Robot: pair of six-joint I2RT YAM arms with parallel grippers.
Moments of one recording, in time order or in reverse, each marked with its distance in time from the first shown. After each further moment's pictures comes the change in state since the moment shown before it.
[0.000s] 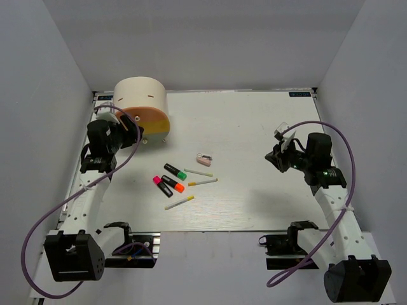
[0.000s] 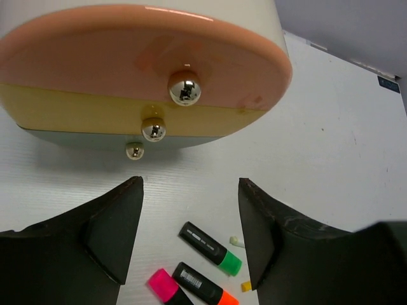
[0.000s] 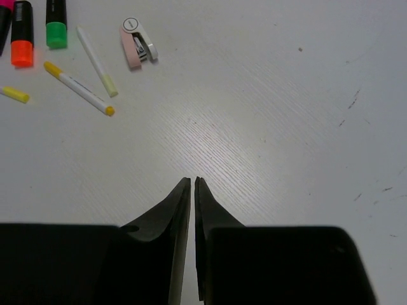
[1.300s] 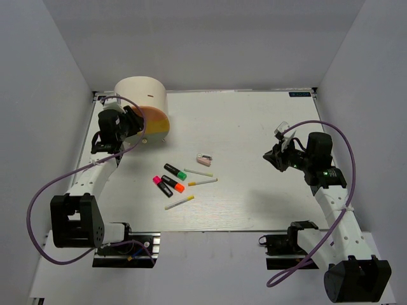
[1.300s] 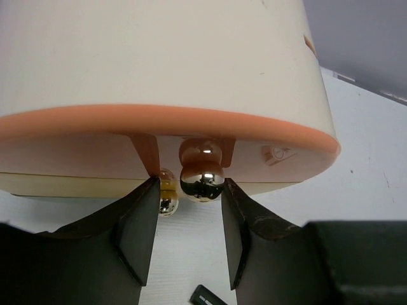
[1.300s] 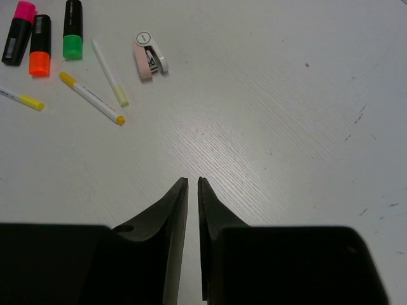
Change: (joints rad) left arm -0.039 0.277 0.064 0.242 -0.128 0.003; right arm 0.000 0.008 0.000 0.029 -0.055 0.021
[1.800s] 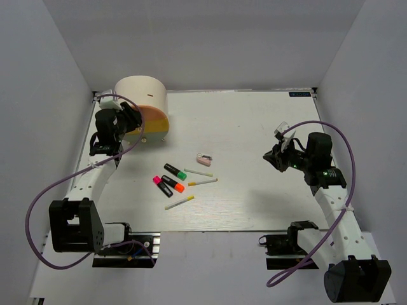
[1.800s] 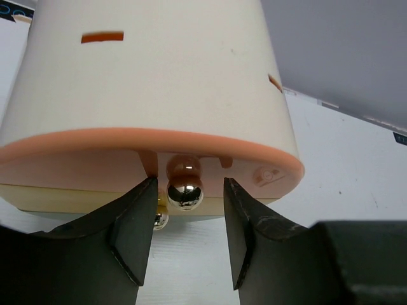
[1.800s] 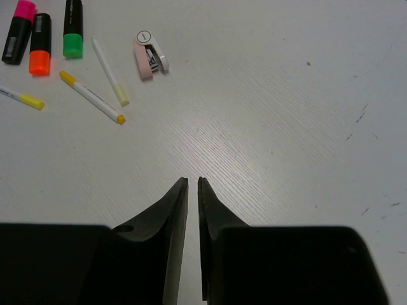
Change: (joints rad) left arm 0.000 -0.030 -0.004 0.074 -0.019 -0.003; right arm 0.000 0.000 -0.004 0.000 0.000 0.000
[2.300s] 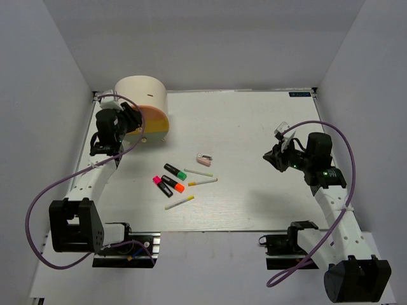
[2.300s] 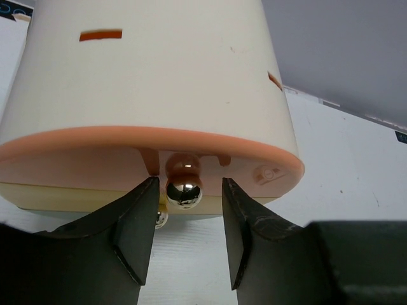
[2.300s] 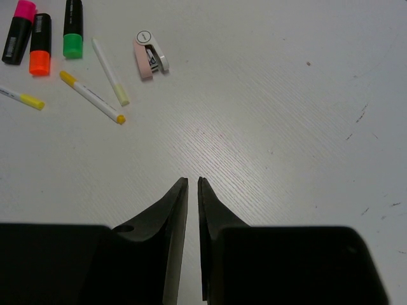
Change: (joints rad) left arm -0.006 -0.005 0.000 0.004 -0.007 0.003; right arm 0.000 0.000 0.000 0.000 0.000 0.000
